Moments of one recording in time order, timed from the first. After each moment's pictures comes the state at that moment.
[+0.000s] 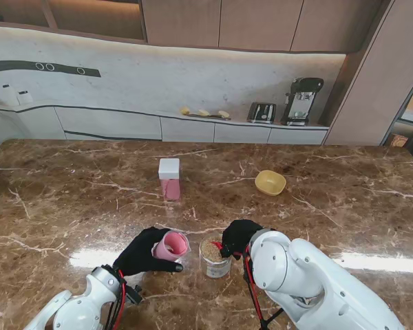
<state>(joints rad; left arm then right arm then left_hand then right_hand) 1.79 -1.12 -1.21 -1.59 0.34 -0.40 0.04 -1.49 -1.00 0.90 -1.95 -0.63 0.76 0.42 0.93 -0.57 0.09 -0.06 0.57 0.05 0.67 0.62 0.83 0.10 0.40 0.73 0.52 0.24 0.37 0.66 -0.04 0.23 0.41 0.65 0.53 -0.73 1.16 -0.27 0.96 -0.07 0.98 0.62 1.36 -0.09 0.88 0.89 1.29 -0.08 1.61 0.96 1.14 0.11 1.79 0.65</state>
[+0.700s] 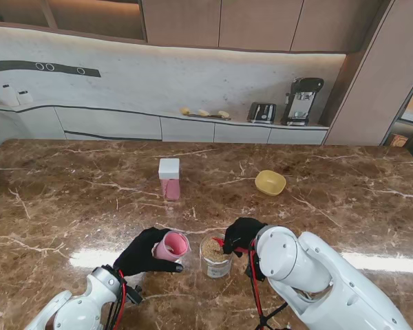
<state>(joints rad) 1.79 -1.12 -1.20 -1.59 0.34 -0.40 0.04 -1.50 -1.01 0.96 -1.94 -0.49 0.79 0.40 0.93 -0.57 0.09 -0.06 0.57 0.05 0.67 0.62 0.83 0.10 0.40 0.73 0.52 0.24 0.37 0.66 -0.04 0.23 0.41 0.65 0.53 -0.73 1.16 -0.27 0.96 -0.07 0.98 0.61 1.36 -0.09 0.88 0.89 1.29 -0.08 1.61 0.96 1.14 0.11 1.79 0.65</state>
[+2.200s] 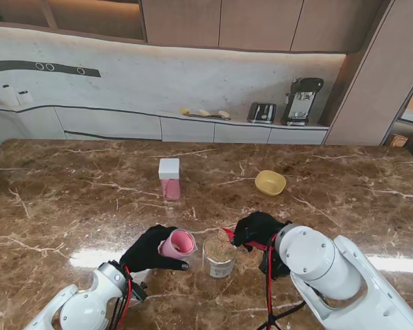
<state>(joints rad) 1.74 -1.12 -1.16 -1.58 0.33 -0.39 0.03 -1.66 -1.04 1.19 -2.04 -0.34 0.73 0.37 0.93 -0.57 0.09 -0.06 0.57 0.05 0.67 0.62 0.83 0.10 0.40 0.72 0.52 0.24 0.37 0.66 -0.04 0.23 0.40 0.65 0.54 -0.73 1.16 -0.26 0.96 -0.06 0.98 0.61 1.36 -0.09 0.89 0.89 1.29 -0.08 1.61 0.96 1.14 0.11 1.79 0.65</state>
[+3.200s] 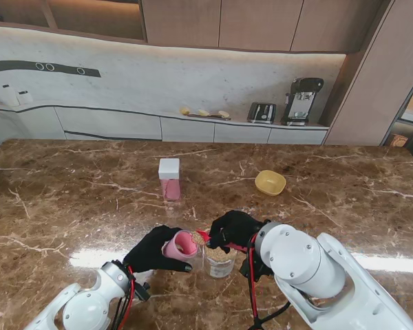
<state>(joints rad) 1.73 -1.12 -1.14 -1.57 0.33 -0.40 0.01 -1.59 -1.03 1.07 -2.09 -0.31 0.71 0.38 0.93 -0.57 0.09 -0.06 0.57 0.05 0.67 0.62 0.81 0.10 0.40 0.72 0.52 0.24 0.36 0.66 -0.04 0.23 0.40 0.65 0.54 -0.73 1.16 -0.26 0.96 -0.06 0.98 0.61 1.36 -0.09 0.89 0.89 1.29 -0.08 1.61 0.96 1.14 0.11 1.79 0.65</state>
